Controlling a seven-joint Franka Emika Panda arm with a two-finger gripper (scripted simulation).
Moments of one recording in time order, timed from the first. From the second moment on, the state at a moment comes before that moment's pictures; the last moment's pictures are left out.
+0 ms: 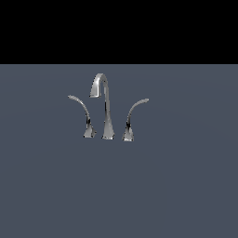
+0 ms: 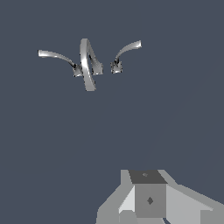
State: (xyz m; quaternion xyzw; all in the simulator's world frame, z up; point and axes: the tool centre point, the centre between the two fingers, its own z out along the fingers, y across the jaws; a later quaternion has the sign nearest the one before) arm -0.215 0.011 0.436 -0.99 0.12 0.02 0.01
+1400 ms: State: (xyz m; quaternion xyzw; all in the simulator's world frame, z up) arm -0.075 0.020 0.307 -0.89 0.46 0.01 0.01
